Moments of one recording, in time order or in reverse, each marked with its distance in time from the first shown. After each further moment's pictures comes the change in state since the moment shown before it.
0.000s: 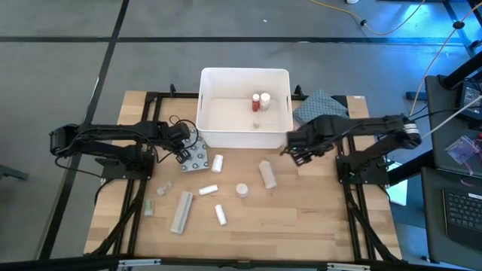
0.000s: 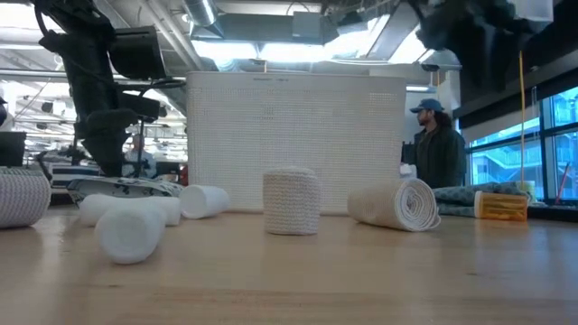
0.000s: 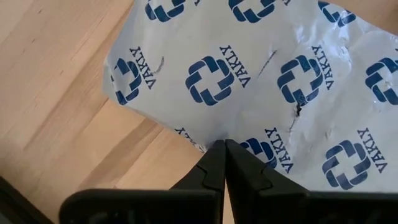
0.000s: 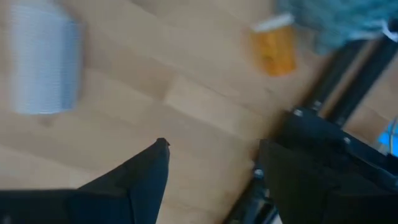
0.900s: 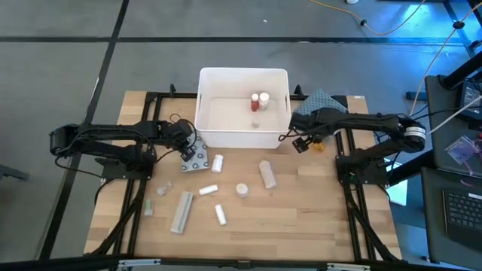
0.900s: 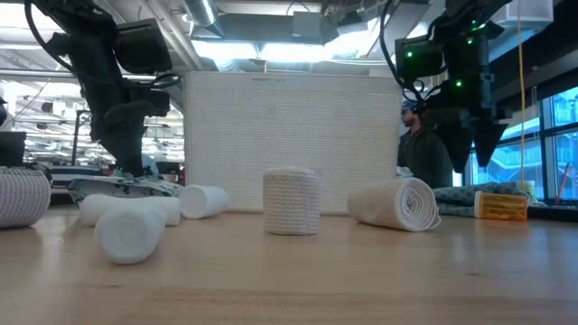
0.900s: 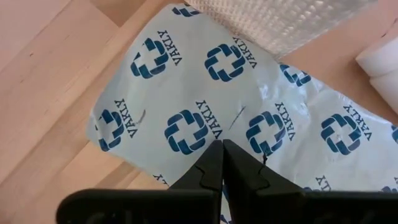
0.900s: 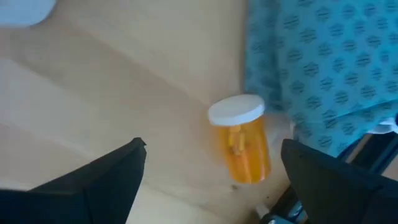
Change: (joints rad) left arm 0.000 0.000 0.000 0.127 0.003 -0.013; right arm -0.394 -0.033 -0.435 0.452 0.123 -0.487
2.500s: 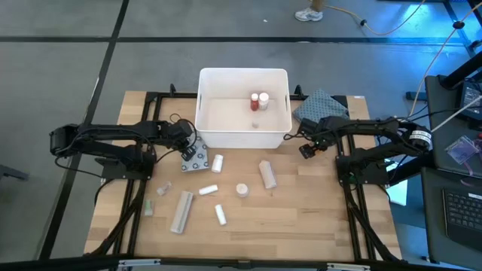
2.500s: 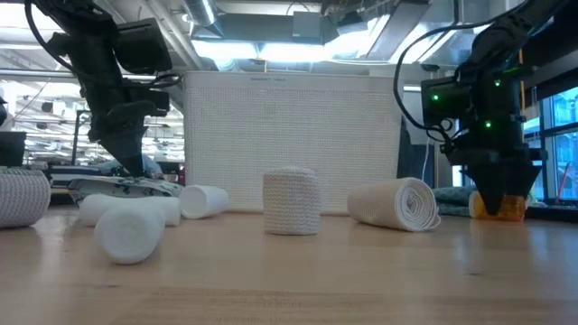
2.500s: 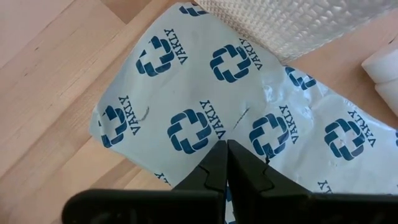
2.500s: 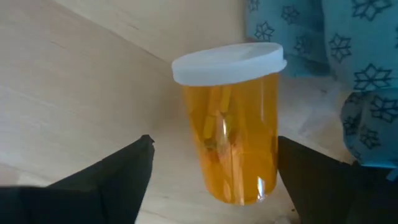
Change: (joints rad) left arm 0.000 0.000 0.000 0.002 0.000 -0.043; right arm -0.097 -0.088 -0.311 0.268 -0.107 -0.028
